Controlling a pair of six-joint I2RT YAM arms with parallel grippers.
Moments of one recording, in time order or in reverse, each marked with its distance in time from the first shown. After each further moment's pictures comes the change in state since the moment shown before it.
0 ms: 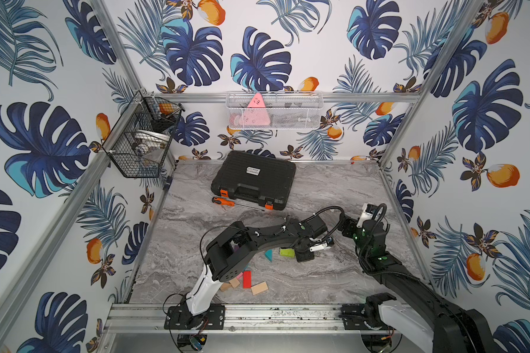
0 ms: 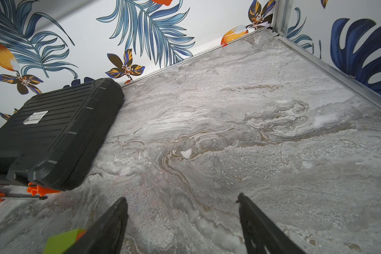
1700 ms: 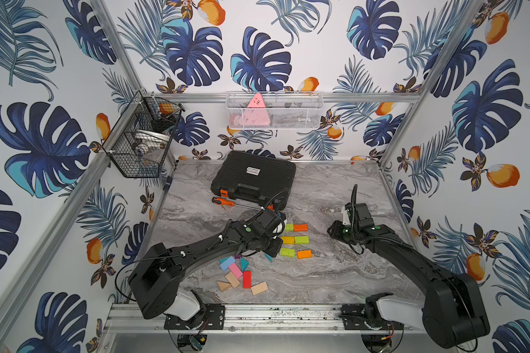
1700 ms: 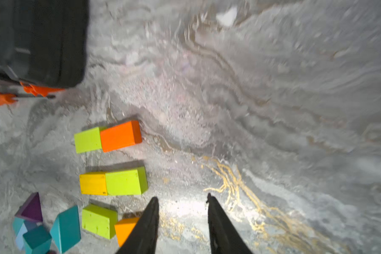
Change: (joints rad) left arm 0.188 -0.616 -0.538 0.135 0.051 -0.689; right arm 0.074 0.299 0.374 -0.714 -0.353 0.127
